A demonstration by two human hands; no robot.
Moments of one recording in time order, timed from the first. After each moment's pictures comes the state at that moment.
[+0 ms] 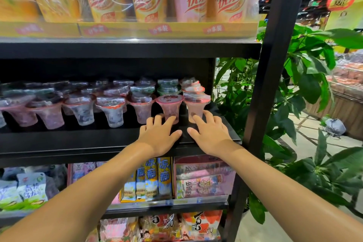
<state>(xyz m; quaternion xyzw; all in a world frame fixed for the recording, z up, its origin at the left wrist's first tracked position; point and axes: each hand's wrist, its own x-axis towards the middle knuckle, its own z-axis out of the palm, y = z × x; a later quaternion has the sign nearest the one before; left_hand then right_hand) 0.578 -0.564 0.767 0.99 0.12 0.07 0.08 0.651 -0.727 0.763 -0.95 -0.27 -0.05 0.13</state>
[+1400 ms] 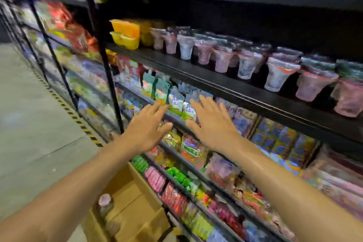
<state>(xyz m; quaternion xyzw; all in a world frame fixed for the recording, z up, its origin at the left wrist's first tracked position) 0.221 -0.418 0.696 0.89 0.42 0.13 0.11 0.404 -0.513 0.727 -0.74 -0.66 0.00 0.10</state>
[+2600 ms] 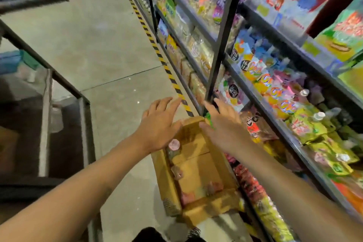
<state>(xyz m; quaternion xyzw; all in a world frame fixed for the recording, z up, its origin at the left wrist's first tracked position) -0.056 -0.162 0.453 0.75 0.63 0.03 0.20 0.148 -0.161 0.446 -0.63 -0.74 0.22 0.01</state>
